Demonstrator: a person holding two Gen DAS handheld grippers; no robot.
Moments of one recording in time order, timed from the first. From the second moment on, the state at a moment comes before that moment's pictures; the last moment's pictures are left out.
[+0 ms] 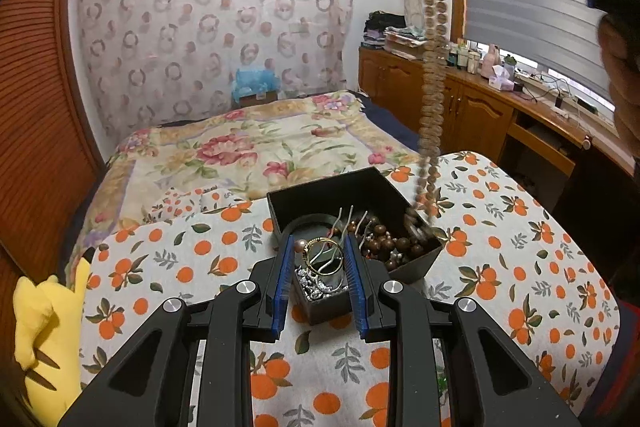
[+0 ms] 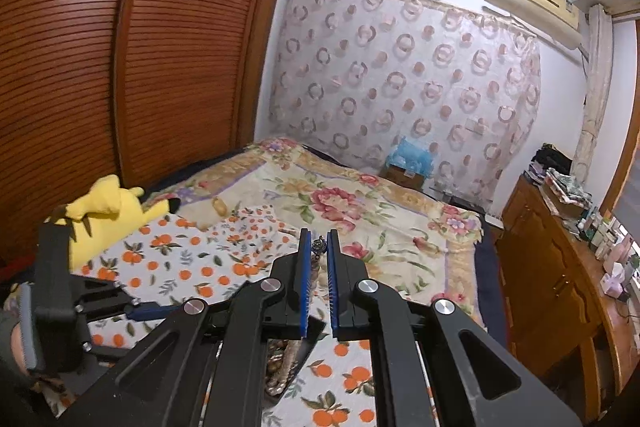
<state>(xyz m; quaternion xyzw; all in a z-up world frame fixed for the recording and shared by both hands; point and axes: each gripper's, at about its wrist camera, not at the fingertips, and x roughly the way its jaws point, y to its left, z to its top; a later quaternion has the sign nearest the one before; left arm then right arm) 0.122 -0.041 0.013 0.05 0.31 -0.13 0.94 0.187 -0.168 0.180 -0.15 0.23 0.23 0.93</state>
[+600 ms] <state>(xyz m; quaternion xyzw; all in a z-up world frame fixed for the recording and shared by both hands) 0.154 -0.048 -0.009 0.05 0.34 -0.13 0.93 0.239 -0.168 0.066 -0.09 0.35 0.25 0.90</state>
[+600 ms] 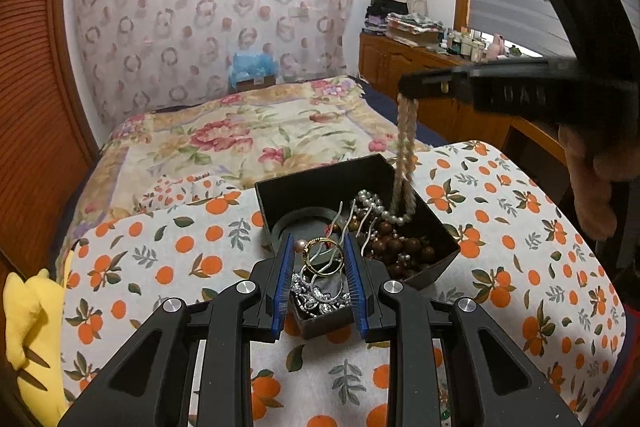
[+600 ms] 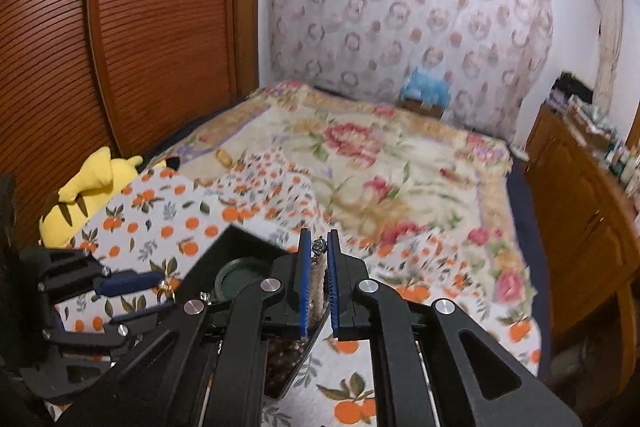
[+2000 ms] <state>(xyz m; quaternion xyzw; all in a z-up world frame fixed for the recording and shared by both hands) 0.137 -0.048 -0.028 0.04 0.34 -0.13 0.93 0.128 -0.207 0.008 -0.05 0.36 0.30 0.88</state>
